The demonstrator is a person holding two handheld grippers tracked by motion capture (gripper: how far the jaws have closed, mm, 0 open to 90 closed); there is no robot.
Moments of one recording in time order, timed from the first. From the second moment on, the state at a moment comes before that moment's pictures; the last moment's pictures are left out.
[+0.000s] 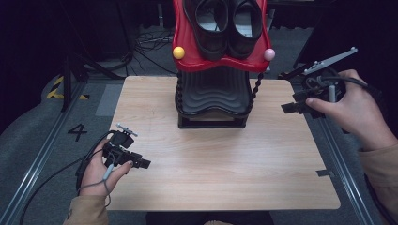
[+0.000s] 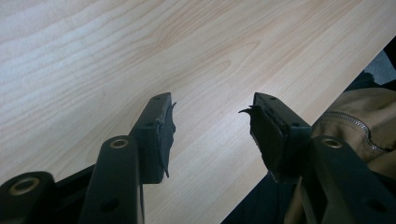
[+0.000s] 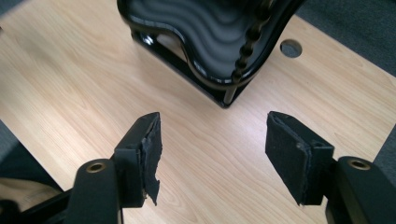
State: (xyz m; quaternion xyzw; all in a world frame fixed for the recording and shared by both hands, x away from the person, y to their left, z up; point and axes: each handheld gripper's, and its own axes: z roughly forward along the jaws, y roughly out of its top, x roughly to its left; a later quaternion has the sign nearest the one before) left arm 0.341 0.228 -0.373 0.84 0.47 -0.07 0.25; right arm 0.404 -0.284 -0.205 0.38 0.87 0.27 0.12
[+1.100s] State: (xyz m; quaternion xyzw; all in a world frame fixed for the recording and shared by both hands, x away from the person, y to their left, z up) left arm 0.340 0.230 -0.378 0.84 0.48 -0.07 0.24; right arm 0.400 -0.296 -0.362 0.33 0.89 0.30 0.06
